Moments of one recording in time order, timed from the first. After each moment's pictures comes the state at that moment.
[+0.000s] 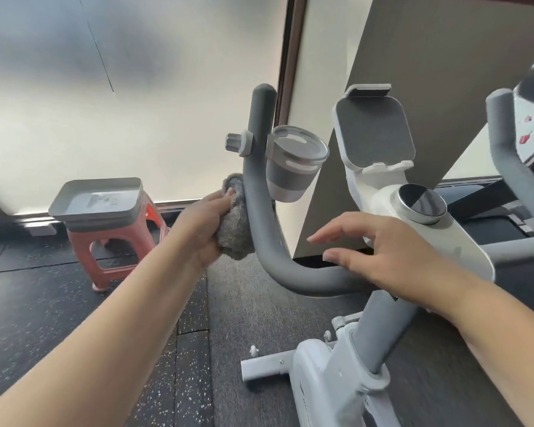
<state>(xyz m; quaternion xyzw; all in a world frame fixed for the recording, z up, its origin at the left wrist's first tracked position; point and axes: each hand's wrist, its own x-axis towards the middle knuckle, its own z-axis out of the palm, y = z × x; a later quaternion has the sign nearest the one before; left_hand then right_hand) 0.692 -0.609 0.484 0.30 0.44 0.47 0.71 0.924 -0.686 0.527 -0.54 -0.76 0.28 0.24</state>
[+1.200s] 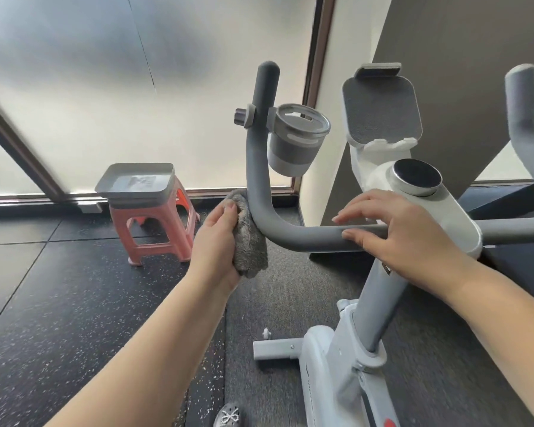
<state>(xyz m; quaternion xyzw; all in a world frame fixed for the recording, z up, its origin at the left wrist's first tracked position) 0.737 -0.699 0.452 0.23 0.45 0.63 0.59 0.969 -0.708 0.507 -0.50 -0.81 0.15 0.26</state>
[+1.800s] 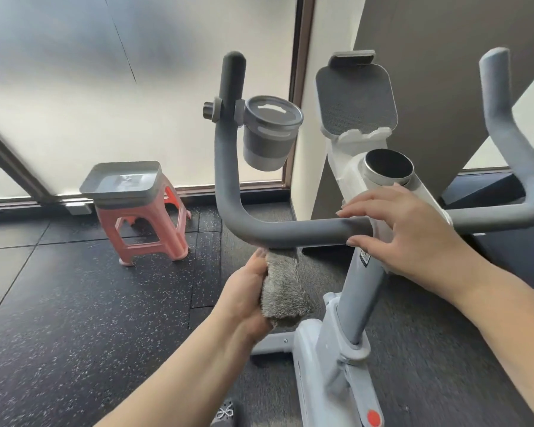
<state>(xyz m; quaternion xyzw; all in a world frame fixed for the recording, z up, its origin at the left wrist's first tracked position) 0.808 -0.735 0.424 0.10 0.35 0.49 0.79 1.018 -0.709 0.498 -0.51 -0.83 0.08 0.22</state>
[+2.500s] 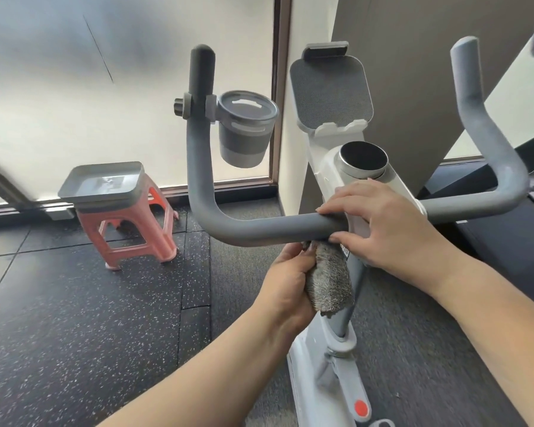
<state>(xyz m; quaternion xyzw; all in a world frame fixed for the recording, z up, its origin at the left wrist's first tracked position) 0.886 -0.733 0.426 0.14 0.31 0.53 0.77 1.028 -0.704 0.491 -0.49 -0.84 0.08 0.22</state>
